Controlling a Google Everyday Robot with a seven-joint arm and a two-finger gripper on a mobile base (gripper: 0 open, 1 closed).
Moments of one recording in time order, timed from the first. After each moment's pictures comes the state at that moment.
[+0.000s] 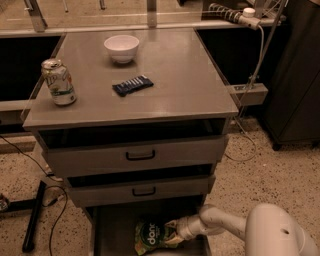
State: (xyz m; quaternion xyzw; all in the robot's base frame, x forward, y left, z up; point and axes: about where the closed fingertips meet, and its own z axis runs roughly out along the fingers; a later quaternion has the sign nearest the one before) arm 0.502 -0.050 0.142 -0.63 0.66 0.28 0.29
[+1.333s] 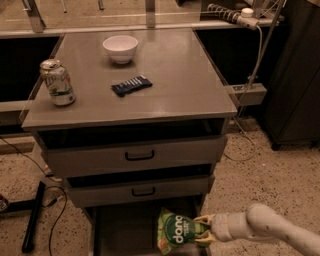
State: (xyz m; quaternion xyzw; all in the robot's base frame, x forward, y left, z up) arm 0.441 -0.156 0.358 -0.64 0.65 0.20 0.36
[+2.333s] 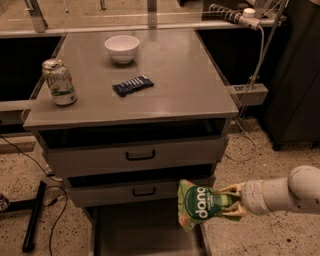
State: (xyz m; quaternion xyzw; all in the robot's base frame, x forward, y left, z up) arm 0.455 -0.223 0.573 -0.67 0.65 0.11 0.34
